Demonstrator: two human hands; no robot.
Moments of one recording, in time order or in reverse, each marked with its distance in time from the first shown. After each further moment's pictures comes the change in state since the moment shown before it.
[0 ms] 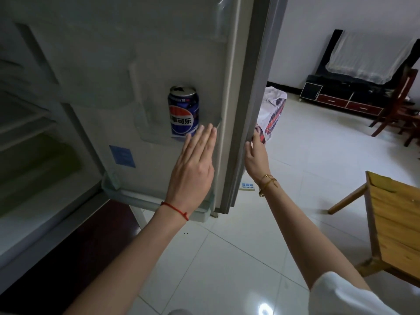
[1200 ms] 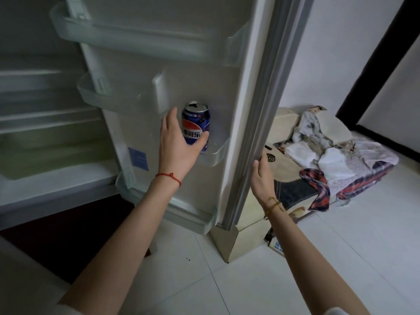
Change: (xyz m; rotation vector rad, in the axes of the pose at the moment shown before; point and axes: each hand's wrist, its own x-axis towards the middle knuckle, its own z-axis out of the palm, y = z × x) left_hand 0.193 -0.011 0.076 -0.093 0.483 -0.848; right_hand 0.205 0.096 0.040 0.304 -0.410 -0.160
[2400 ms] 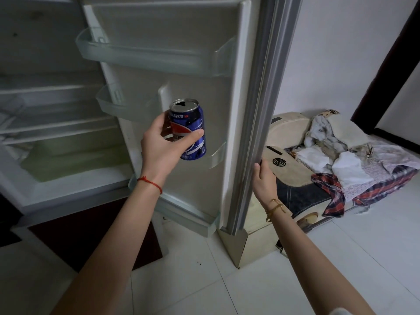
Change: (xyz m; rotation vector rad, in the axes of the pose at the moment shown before) left_hand -0.033 0.040 -0.064 -0.375 0.024 -0.158; right_hand -0.023 -0.011 -0.009 -0.050 -0.050 0.026
